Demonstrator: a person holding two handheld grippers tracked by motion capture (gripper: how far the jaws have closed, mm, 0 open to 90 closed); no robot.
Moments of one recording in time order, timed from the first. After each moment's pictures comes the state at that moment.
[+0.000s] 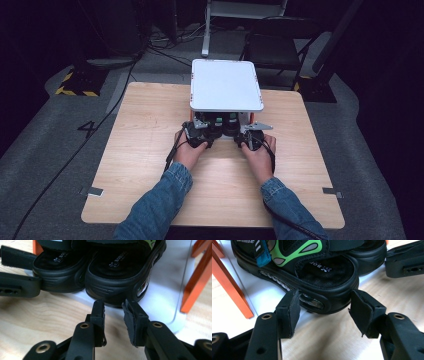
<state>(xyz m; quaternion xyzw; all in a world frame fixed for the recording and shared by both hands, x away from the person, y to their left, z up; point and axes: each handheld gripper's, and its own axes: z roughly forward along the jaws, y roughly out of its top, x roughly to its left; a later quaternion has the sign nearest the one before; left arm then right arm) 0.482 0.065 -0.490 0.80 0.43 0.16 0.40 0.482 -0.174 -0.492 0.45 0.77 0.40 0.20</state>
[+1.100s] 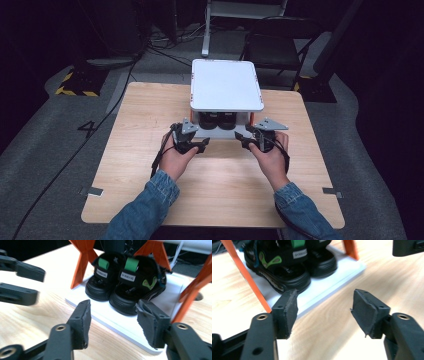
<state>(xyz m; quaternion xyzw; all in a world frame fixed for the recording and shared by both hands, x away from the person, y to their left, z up) 0.421 0.098 -0.433 0.79 0.38 0.18 0.44 0.442 -0.189 -0.428 0.37 0.77 0.47 0.23</state>
